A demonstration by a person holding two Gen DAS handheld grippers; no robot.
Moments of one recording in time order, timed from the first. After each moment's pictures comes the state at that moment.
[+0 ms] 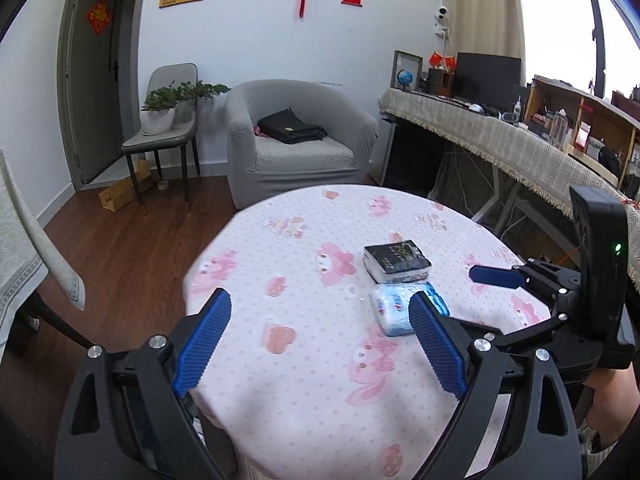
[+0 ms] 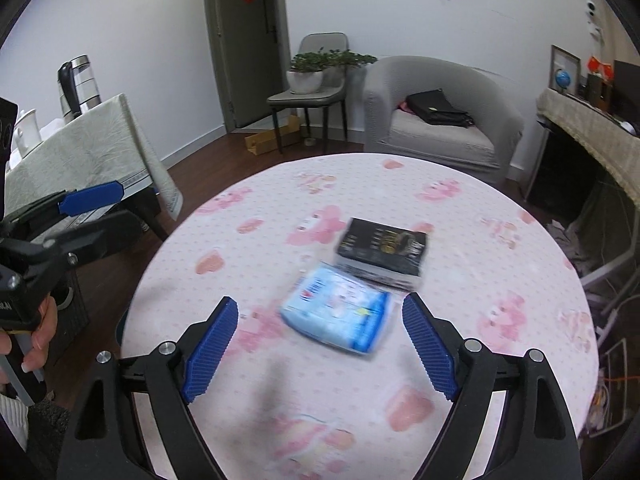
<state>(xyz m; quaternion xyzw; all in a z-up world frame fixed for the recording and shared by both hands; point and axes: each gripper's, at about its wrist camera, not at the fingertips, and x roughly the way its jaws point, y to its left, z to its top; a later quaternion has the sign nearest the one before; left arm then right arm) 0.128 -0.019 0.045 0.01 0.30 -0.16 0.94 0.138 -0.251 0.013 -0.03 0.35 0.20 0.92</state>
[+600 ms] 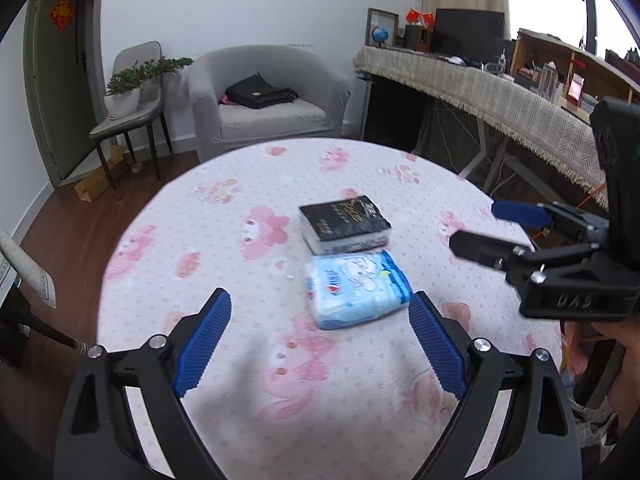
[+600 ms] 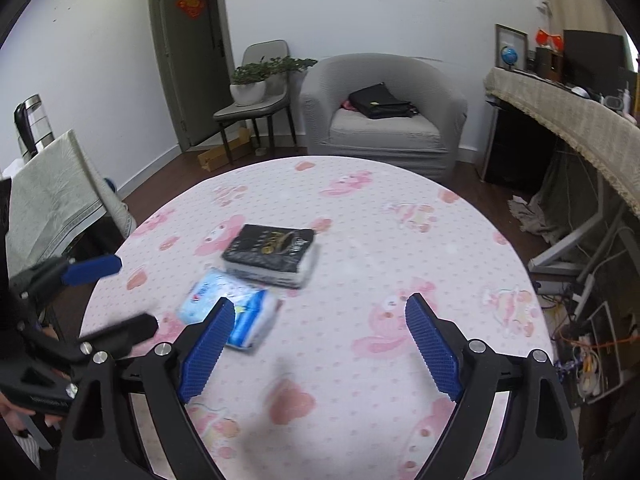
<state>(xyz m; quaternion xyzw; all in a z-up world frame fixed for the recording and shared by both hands) 0.151 -0.095 0.001 0.05 0.36 -0.19 0.91 0.153 -0.329 0.012 0.01 0.34 0.12 0.93</state>
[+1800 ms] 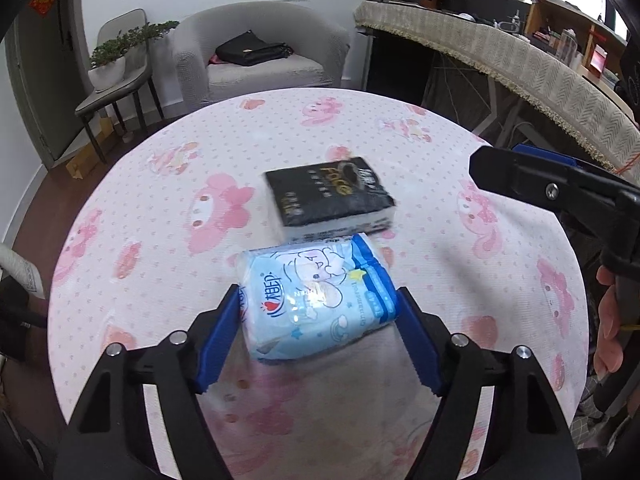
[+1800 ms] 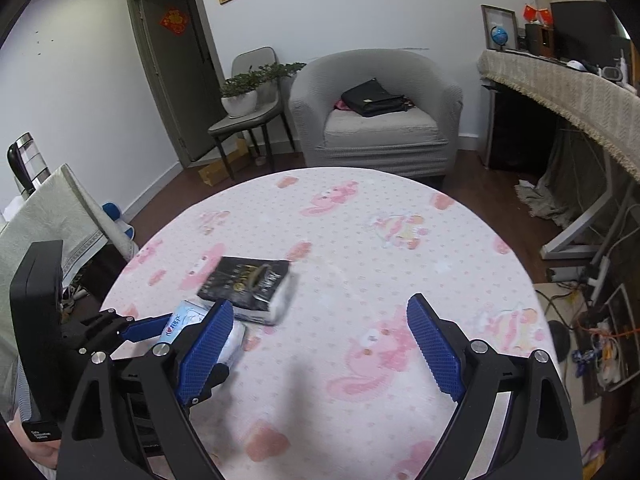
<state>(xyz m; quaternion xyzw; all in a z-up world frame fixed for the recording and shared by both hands) 0.199 -0.128 -0.033 0.06 0.43 -0.18 0.88 0.189 -0.342 0.015 0.05 0.35 0.14 0.93</state>
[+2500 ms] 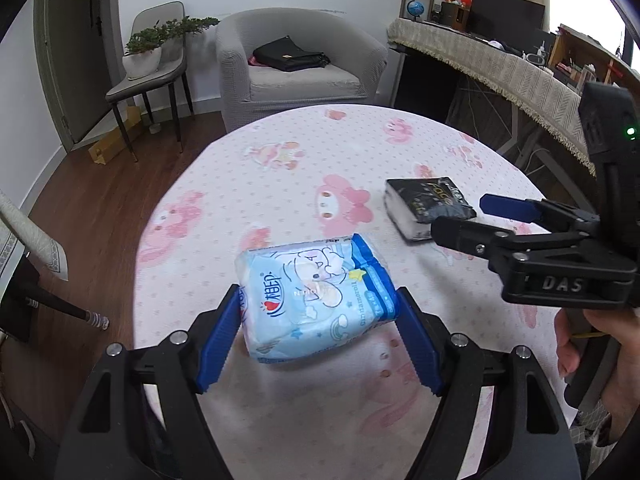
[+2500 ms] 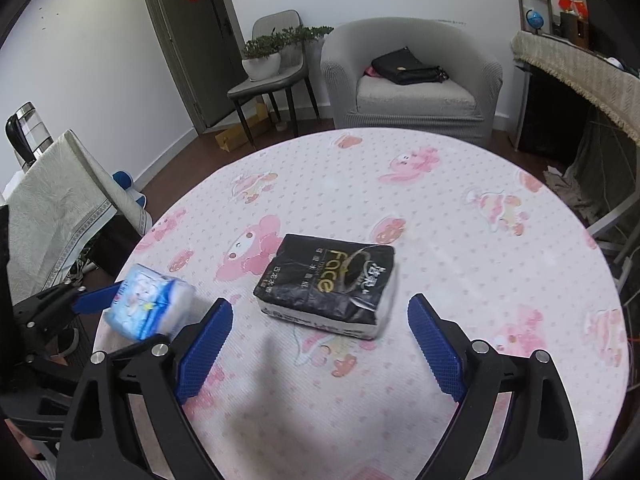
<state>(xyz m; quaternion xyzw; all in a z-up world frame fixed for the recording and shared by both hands) 0.195 -0.040 -0.012 0.03 0.42 -0.15 0.89 0.219 -0.263 -0.015 0.04 0.41 0.16 0.90</state>
